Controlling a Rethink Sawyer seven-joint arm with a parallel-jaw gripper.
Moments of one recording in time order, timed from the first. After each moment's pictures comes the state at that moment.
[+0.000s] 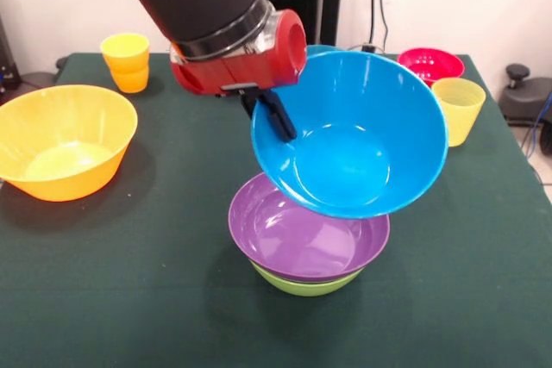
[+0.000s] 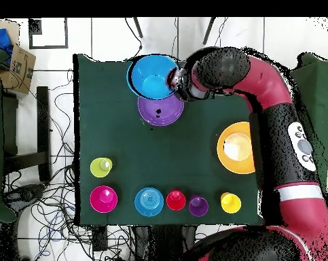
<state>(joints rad) -0.68 -0.48 0.65 1.19 -0.19 1.14 1.94</state>
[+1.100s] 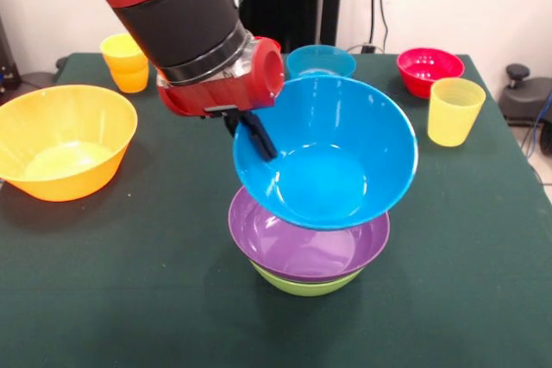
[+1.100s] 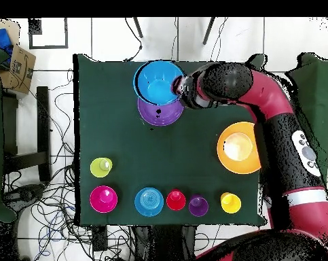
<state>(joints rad) -0.77 -0.46 0.71 1.29 -0.25 1.02 1.94</state>
